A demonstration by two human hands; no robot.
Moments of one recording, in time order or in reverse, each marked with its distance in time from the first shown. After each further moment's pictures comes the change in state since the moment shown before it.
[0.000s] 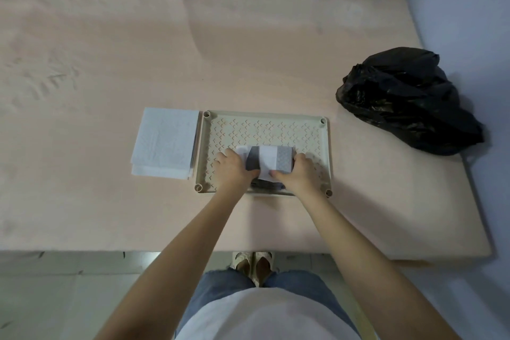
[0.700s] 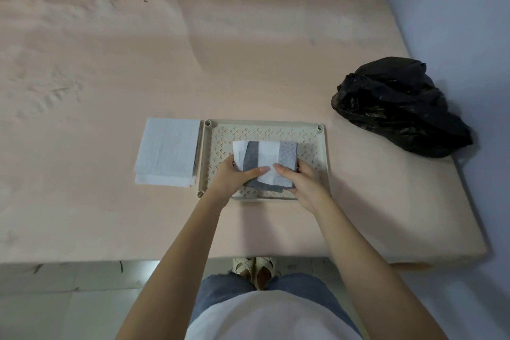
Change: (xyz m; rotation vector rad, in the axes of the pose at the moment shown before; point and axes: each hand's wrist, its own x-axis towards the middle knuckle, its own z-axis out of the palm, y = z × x) left_hand -0.014 -0.014 -0.033 -0.943 -0.297 0.079; right_hand -0.019 -0.003 -0.012 0.962 -0.291 0.077
